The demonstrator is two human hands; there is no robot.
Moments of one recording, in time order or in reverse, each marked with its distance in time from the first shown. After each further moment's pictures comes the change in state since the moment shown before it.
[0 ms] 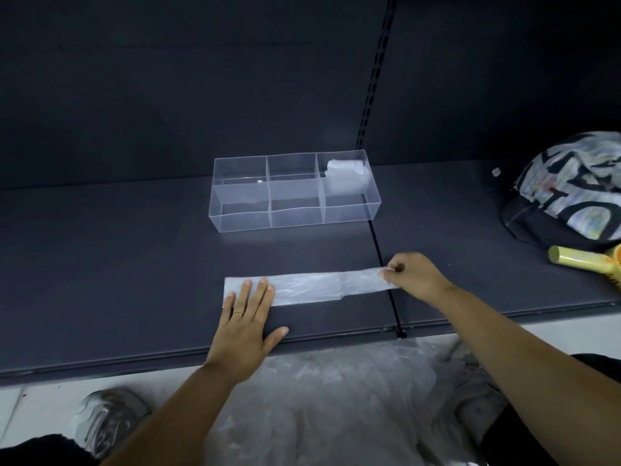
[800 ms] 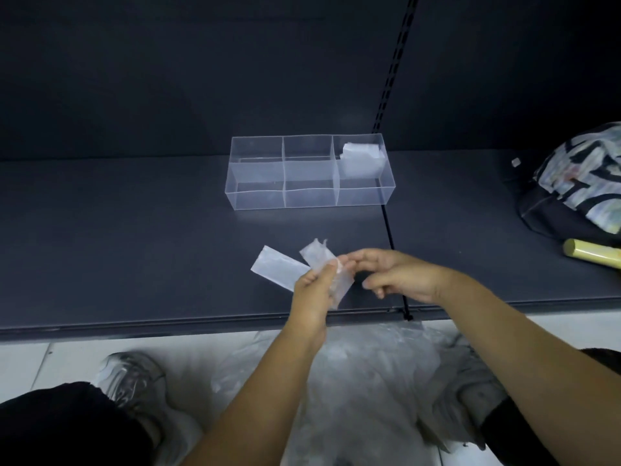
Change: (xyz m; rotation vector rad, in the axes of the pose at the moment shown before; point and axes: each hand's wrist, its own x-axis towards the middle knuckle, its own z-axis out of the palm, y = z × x) left_hand 0.022 0.117 -0.066 -1.932 0.060 -0.557; right_hand -0.045 -0.058 0.008 0.426 -0.640 -0.057
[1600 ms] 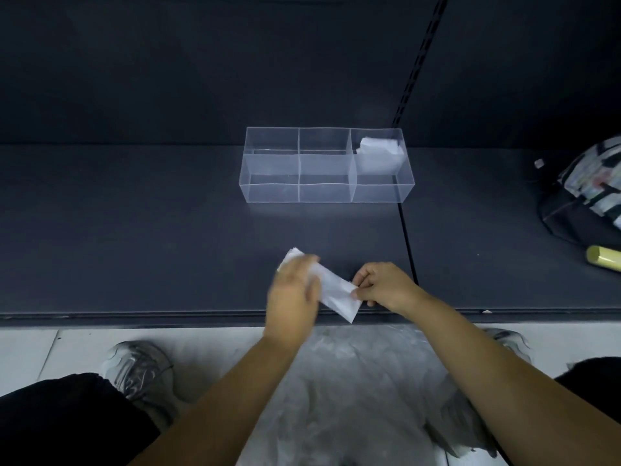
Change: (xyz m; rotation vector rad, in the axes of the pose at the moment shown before) left_hand 0.017 -0.014 -0.070 1.049 0.261 0.799; right_hand 0.040 0.027 0.038 -0.277 0.354 0.099
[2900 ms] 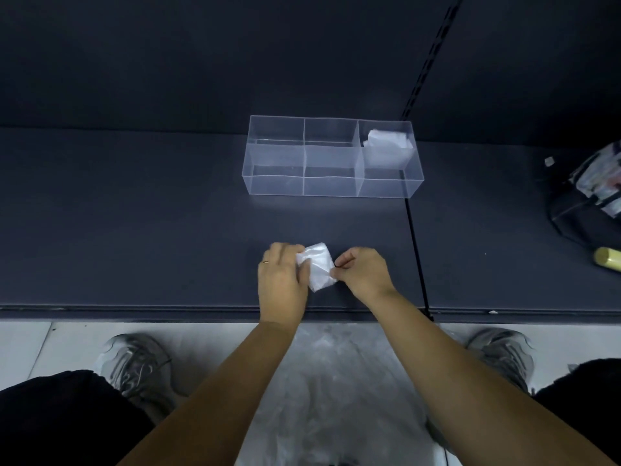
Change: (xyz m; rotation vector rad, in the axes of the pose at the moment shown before) left_hand 0.017 -0.021 0.005 0.104 0.097 -0.077; right_hand 0.023 -0.031 0.043 0.018 0.307 0.021
